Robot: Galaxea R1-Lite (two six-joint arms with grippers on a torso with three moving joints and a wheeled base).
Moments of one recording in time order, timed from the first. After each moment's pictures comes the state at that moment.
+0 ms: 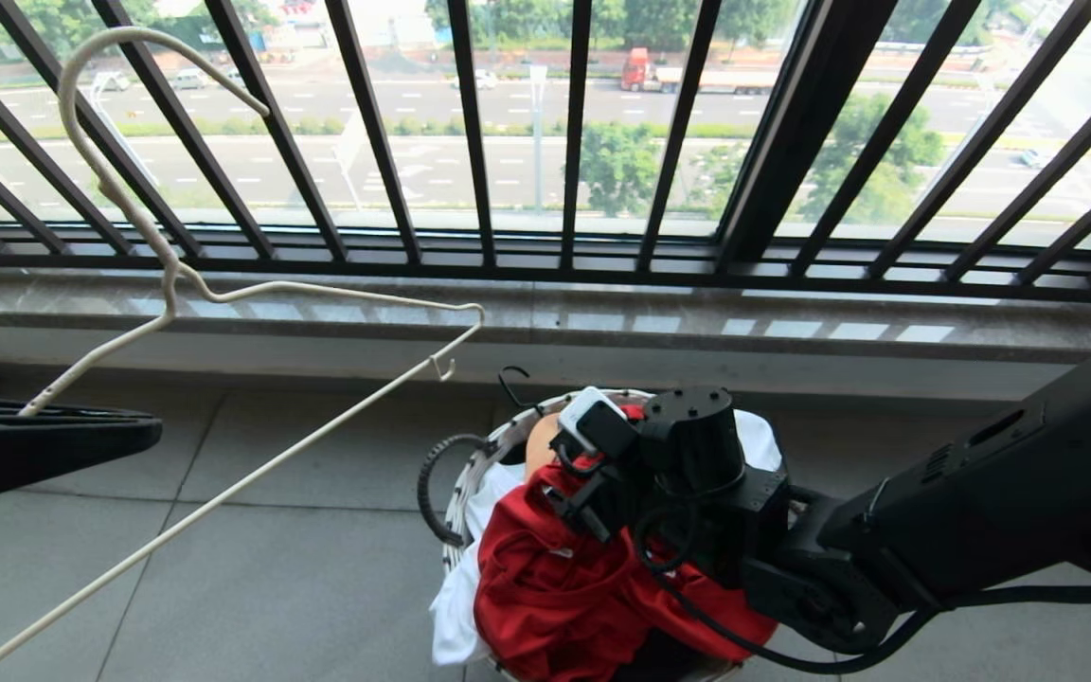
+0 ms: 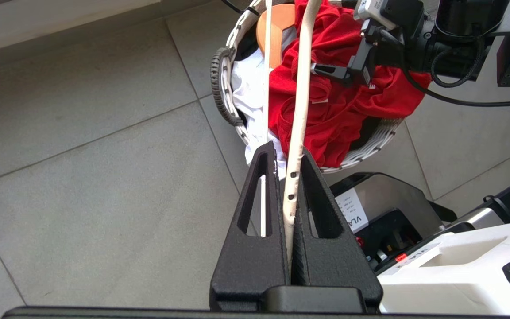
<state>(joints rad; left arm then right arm) -0.55 1.00 -1.22 0.61 0.00 -0.03 0.73 2.06 -0.96 -0.77 -0.23 -0.39</state>
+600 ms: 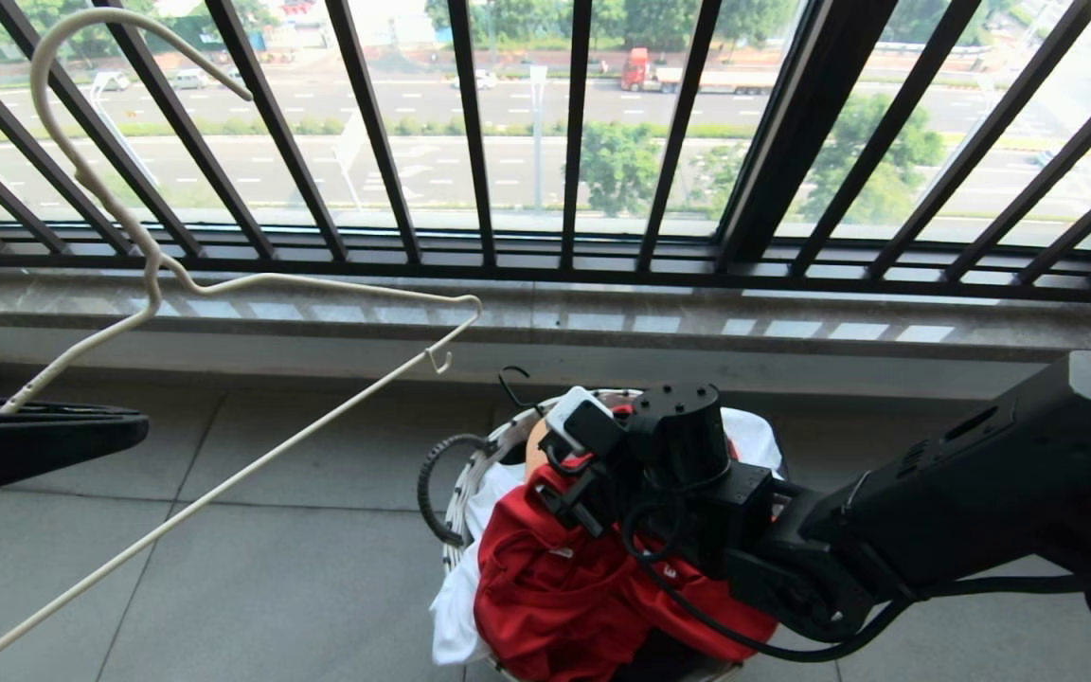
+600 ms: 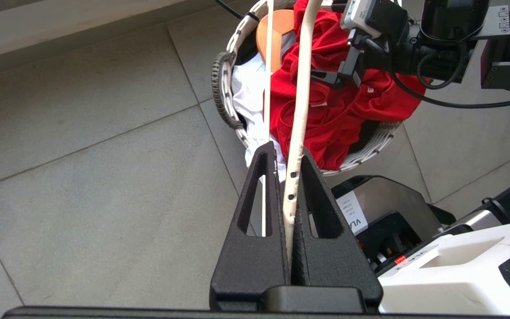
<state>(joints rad) -0.55 0.98 -1.22 0.61 0.00 -0.03 0.73 2.09 -1.00 -0.77 -0.22 -0.43</state>
